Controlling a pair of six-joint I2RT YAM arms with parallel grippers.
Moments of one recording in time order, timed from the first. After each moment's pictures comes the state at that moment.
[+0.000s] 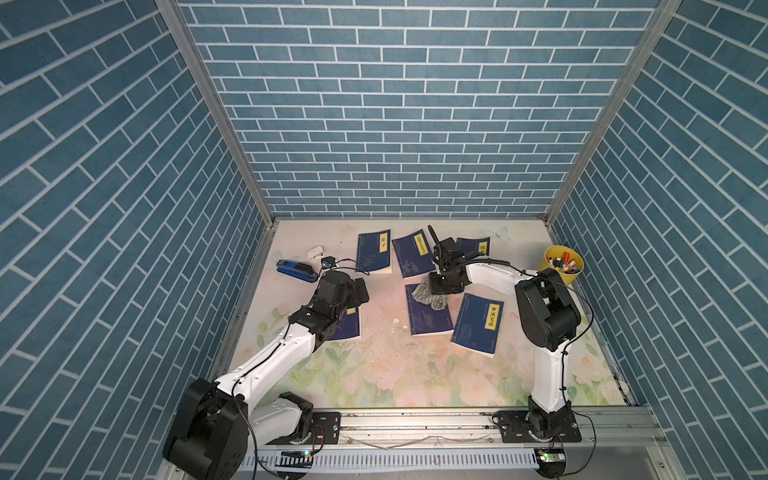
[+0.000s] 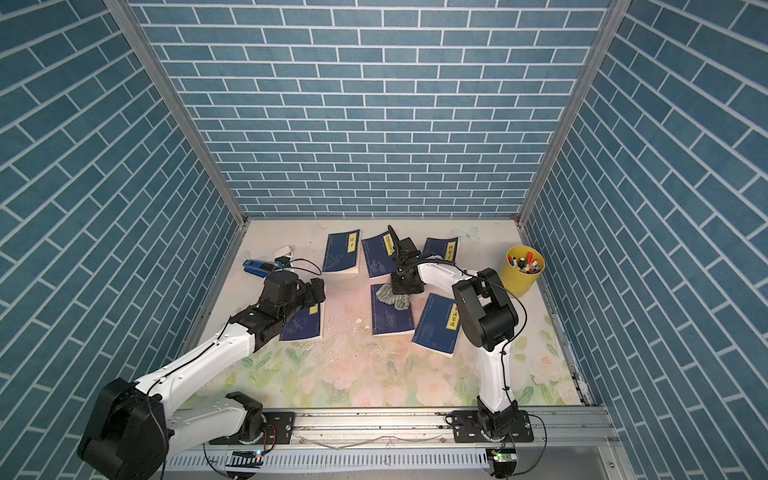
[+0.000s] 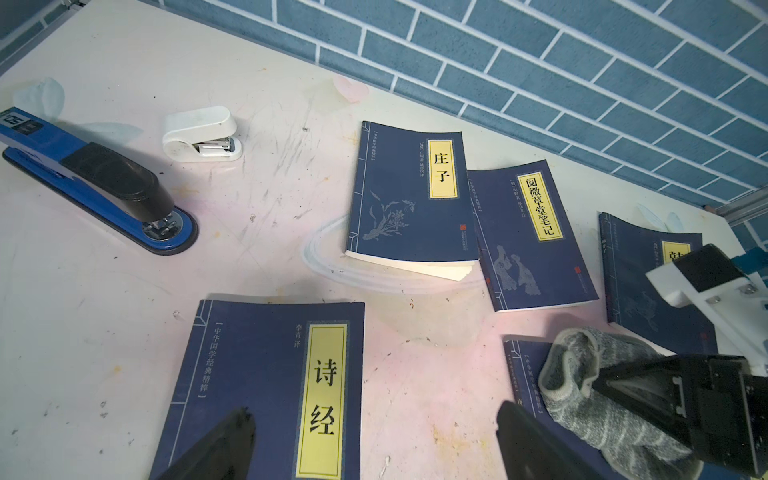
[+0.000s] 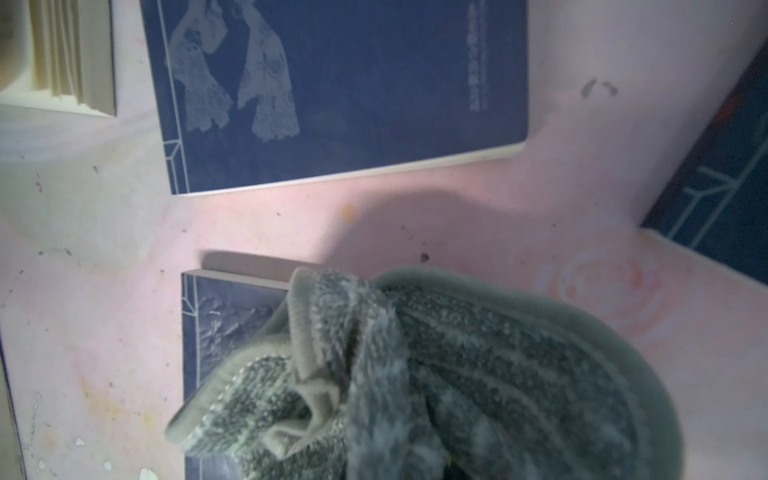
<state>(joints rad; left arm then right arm) -0.43 1.15 0.66 -0.12 -0.24 -0.54 0.57 2.03 1.42 -0.58 -0.12 0.36</state>
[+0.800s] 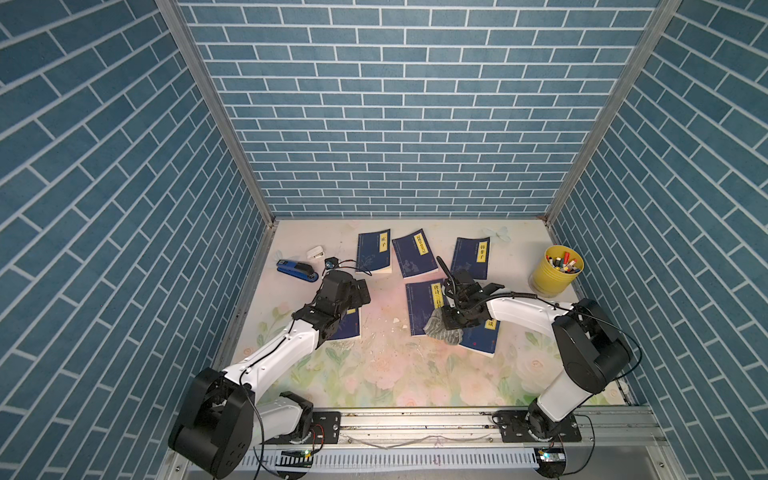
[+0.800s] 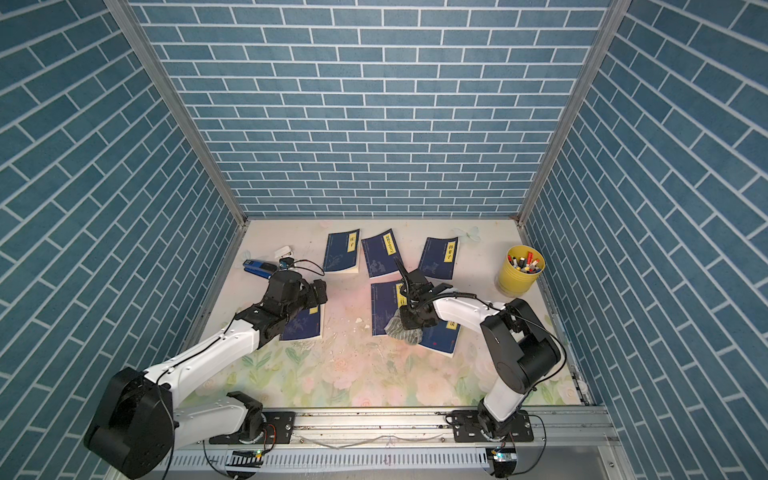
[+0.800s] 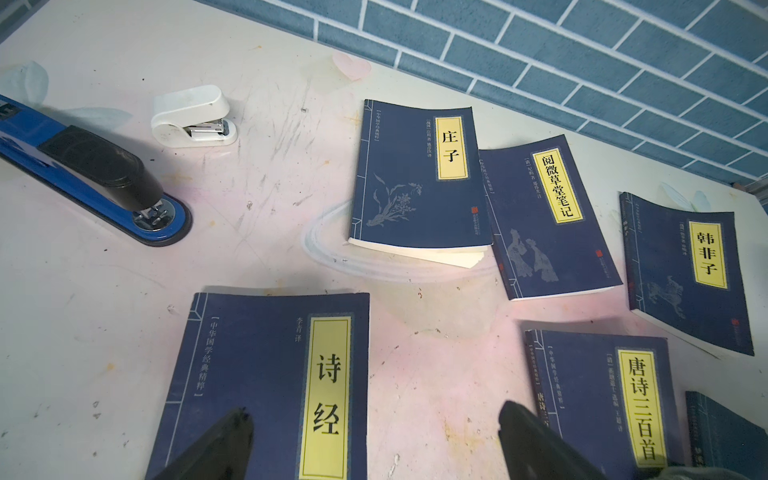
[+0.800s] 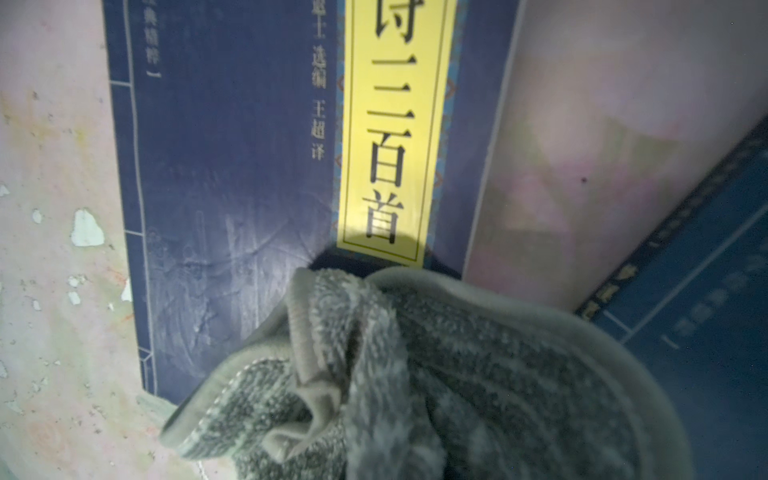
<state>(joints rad) -0.43 1.21 0.66 -0.11 -0.23 -0.53 0.66 1.68 0.96 -0.54 -0.12 0.39</state>
